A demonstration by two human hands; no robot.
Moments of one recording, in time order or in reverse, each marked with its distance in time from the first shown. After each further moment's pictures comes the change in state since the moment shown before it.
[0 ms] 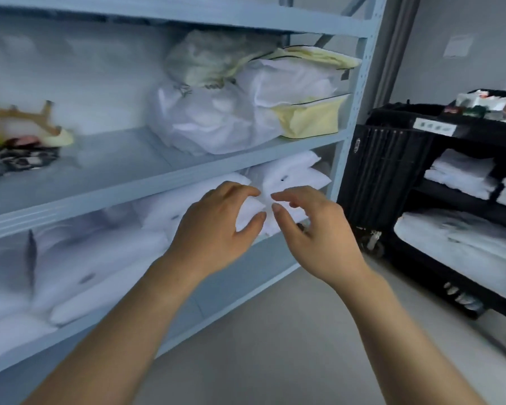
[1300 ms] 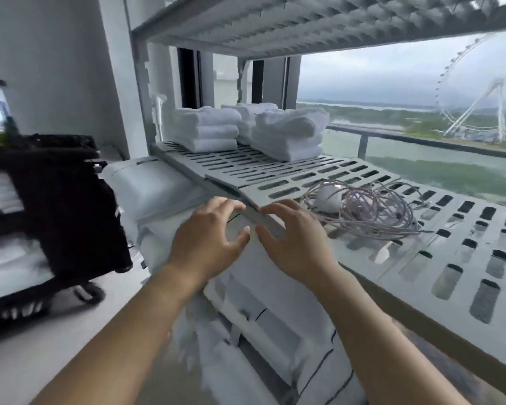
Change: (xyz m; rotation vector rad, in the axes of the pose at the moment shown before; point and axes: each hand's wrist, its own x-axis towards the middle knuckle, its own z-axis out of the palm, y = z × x) left_hand -0.340 0.750 0.078 -0.876 -0.445 1.196; right_hand -0.611 -0.165 -0.561 -1.164 0.766 1.002
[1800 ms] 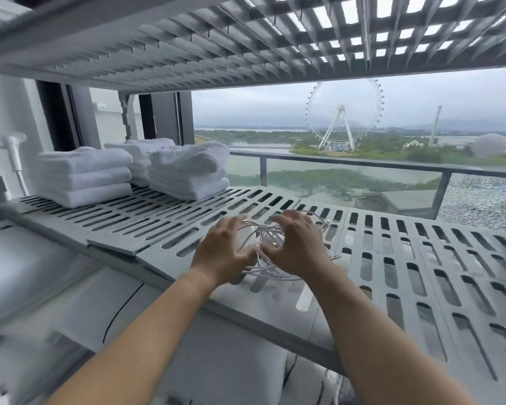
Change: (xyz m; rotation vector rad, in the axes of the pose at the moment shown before) left_hand 0.134 0.068 0.125 -0.307 -0.214 0.252; right_hand 0.044 0.126 -0.063 -0.435 0.106 0.369
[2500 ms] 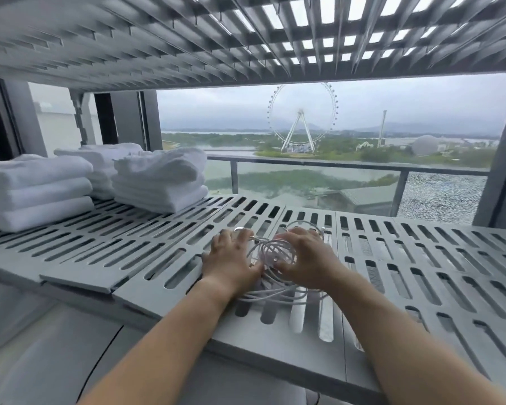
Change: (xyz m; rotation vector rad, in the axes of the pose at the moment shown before) left_hand 0.046 -0.026 0.042 0.175 -0.177 -0.044; right_hand 0.017 0.026 0.015 -0.041 -0.144 0.065
